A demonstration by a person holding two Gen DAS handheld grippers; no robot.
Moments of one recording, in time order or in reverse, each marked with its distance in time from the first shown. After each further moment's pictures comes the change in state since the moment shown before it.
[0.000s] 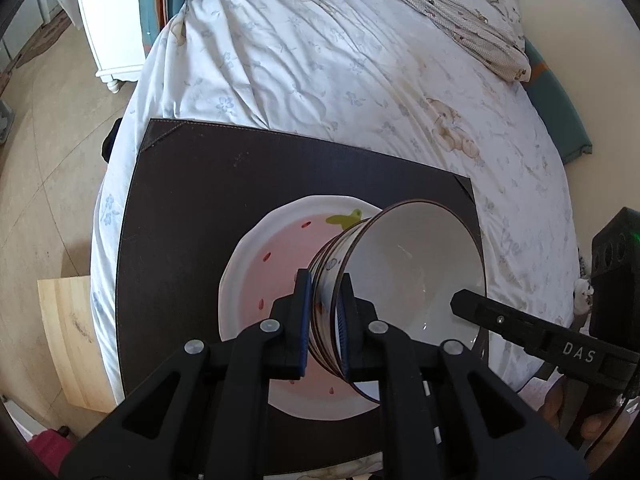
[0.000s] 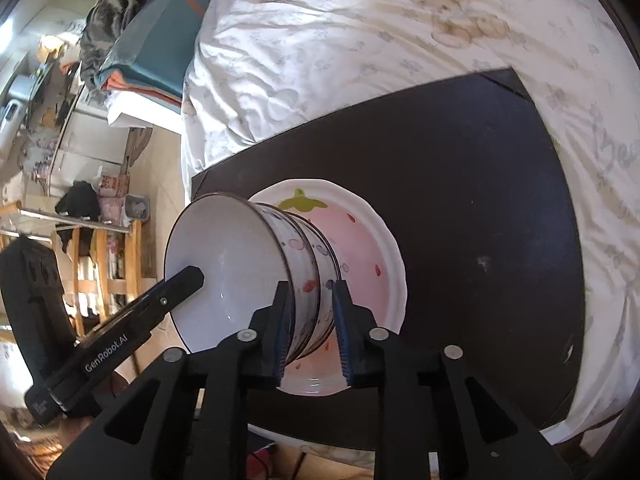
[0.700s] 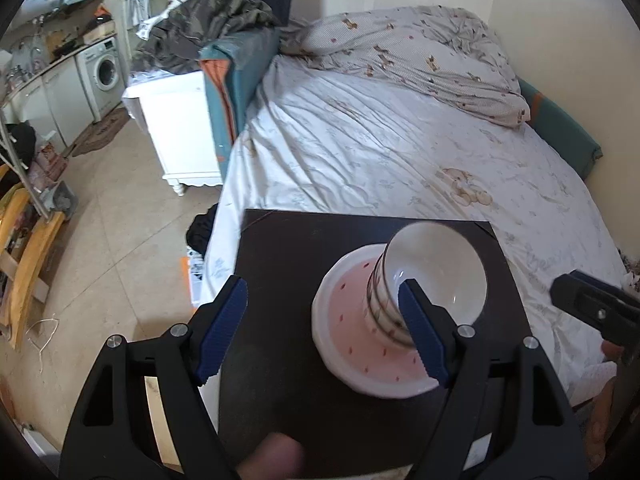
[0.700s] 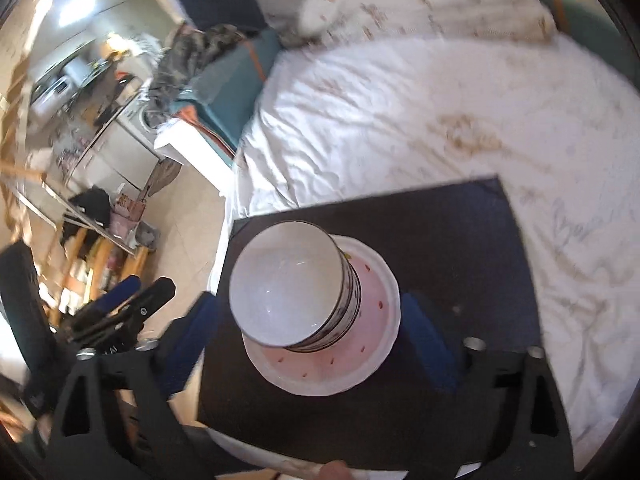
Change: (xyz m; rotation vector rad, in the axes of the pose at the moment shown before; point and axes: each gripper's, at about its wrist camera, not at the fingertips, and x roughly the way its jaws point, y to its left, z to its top) left arm -0.113 0.004 -0.084 0.121 -0.414 0.219; right arm -0.090 0.048 -0.086 -0.295 -0.410 -0.046
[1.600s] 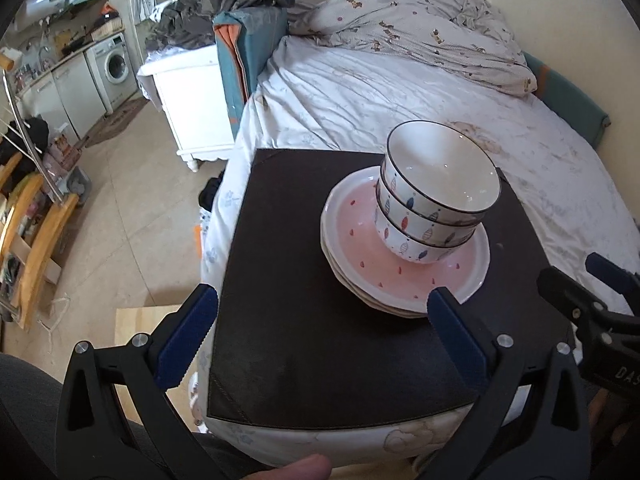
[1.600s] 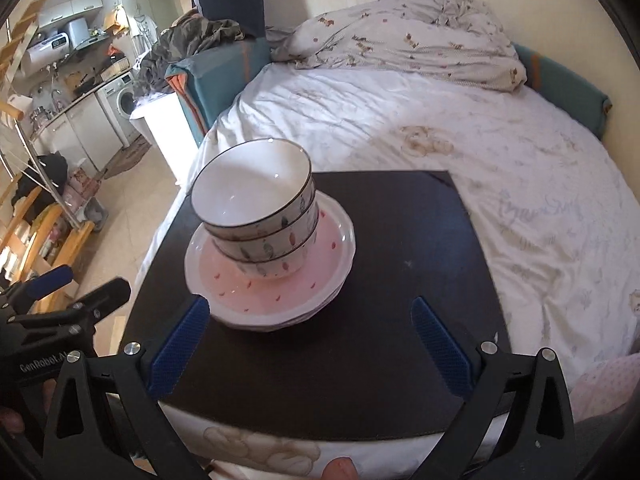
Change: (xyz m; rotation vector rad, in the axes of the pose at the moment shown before) left arm 0.004 -0.009 -0.085 0.020 0.047 0.048; right arm 0.004 0.007 -0.100 -0.112 -0.078 -0.218
